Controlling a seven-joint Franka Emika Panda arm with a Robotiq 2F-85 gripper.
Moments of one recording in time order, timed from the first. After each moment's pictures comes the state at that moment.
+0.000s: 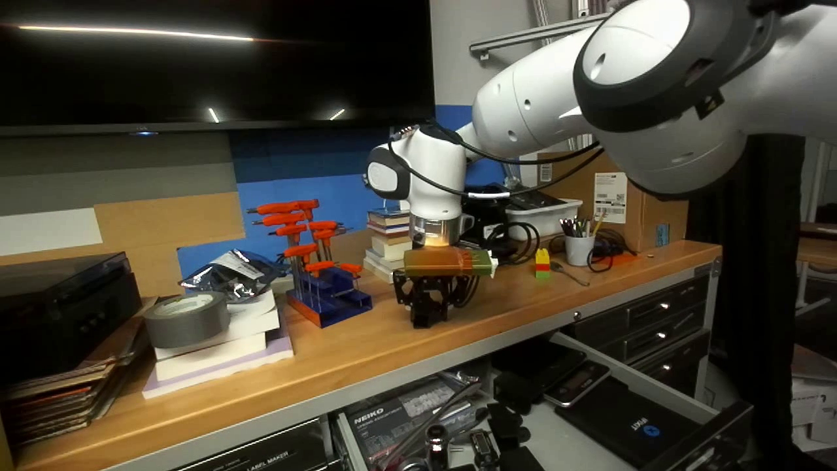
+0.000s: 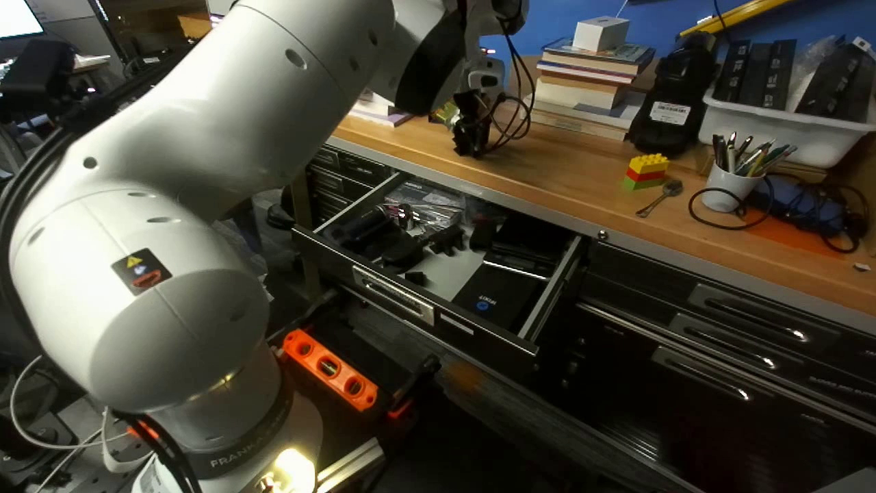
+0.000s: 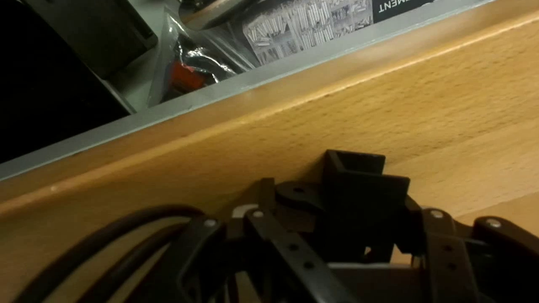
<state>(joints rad) -0.01 1.06 0.60 -0.89 2.49 4.21 -2.36</state>
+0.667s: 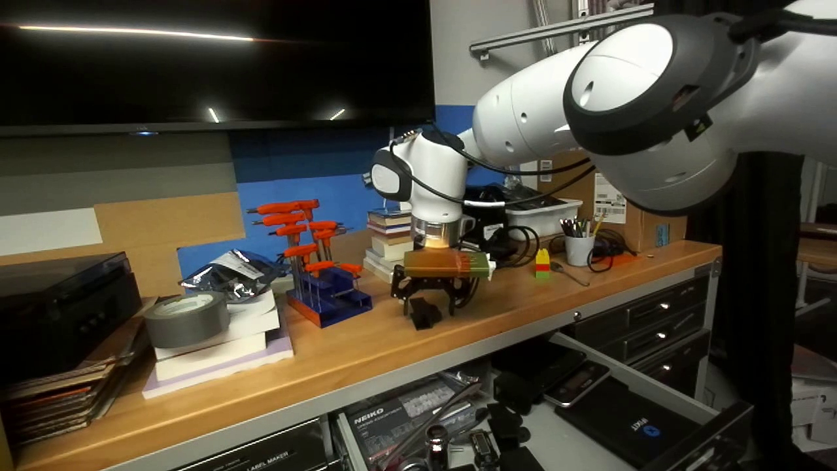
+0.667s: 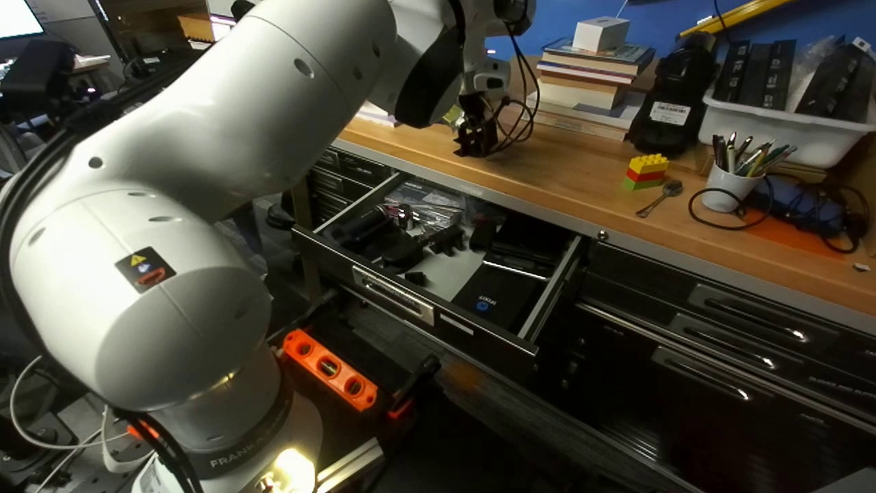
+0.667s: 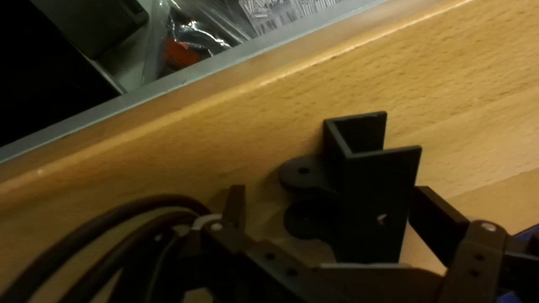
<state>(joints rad) 0.01 1.11 0.58 -0.79 2.49 4.21 -2.36</state>
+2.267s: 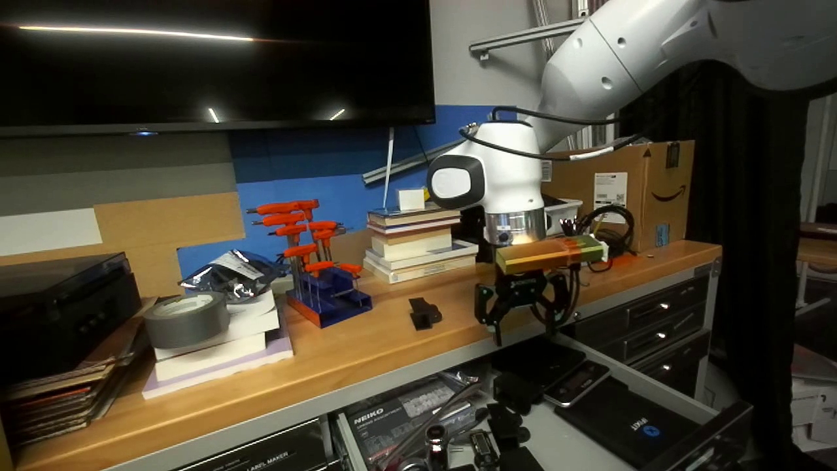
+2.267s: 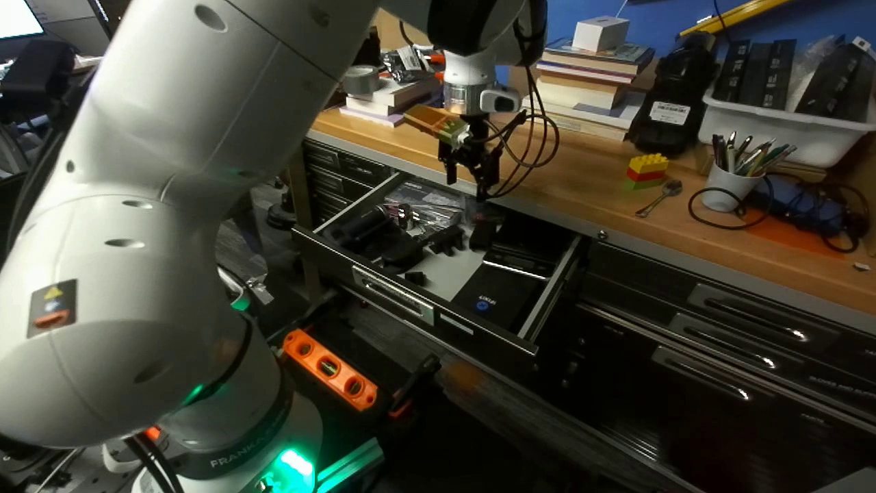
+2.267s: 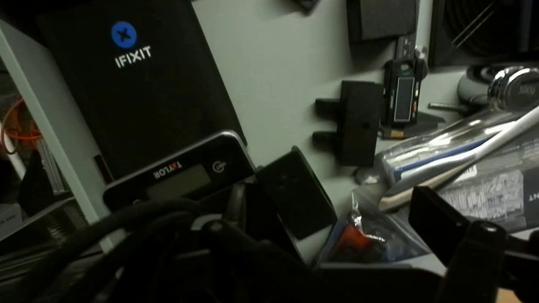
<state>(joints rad) -0.40 0.77 0.76 -1.60 2.51 4.22 -2.33</state>
